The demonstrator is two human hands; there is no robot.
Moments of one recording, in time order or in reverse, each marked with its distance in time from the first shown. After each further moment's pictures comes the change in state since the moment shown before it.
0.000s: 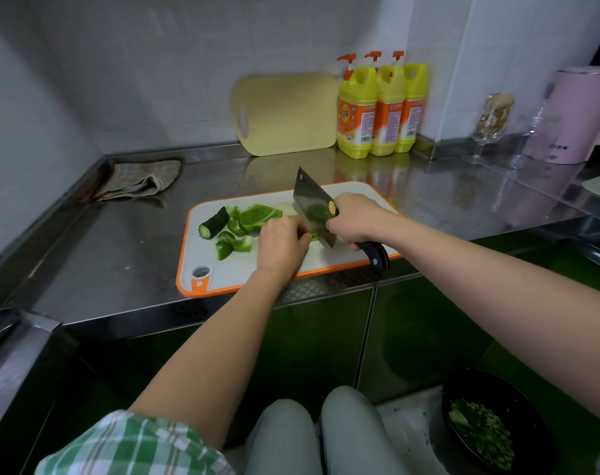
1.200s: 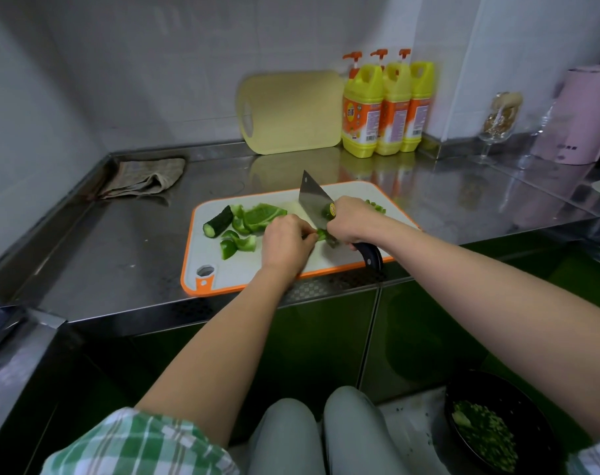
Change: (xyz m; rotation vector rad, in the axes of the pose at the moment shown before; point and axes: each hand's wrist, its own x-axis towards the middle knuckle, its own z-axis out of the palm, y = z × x) left_hand 0.000 -0.001 0.001 -0.031 0.001 0.006; right_hand 0.011 -0.005 0.012 -0.043 0.024 0.045
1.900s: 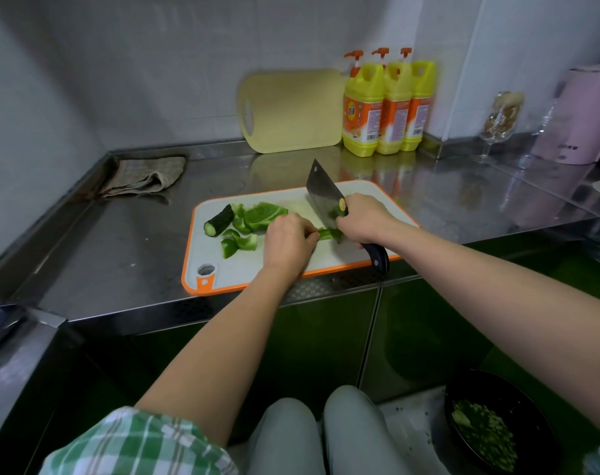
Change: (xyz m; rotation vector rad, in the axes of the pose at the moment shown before) left_hand -0.001 0.003 -0.002 0.020 0.009 0.021; right_hand 0.003 0.016 0.001 0.100 0.096 -0.030
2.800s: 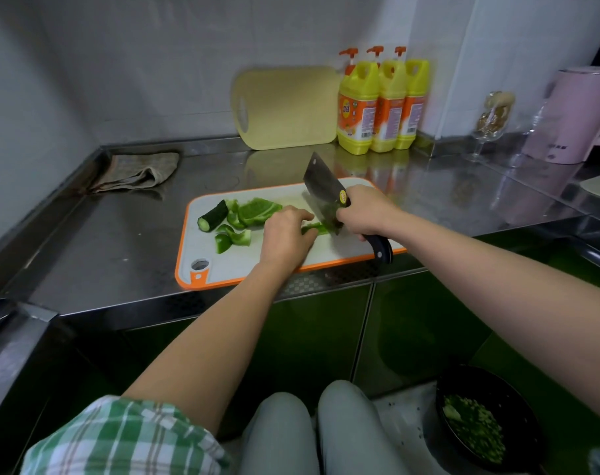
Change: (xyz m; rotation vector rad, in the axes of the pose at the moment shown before) left_hand 0.002 0.000 0.003 -0.014 -0.043 0.010; right_hand -0.006 0.005 -0.011 0.077 -0.011 0.013
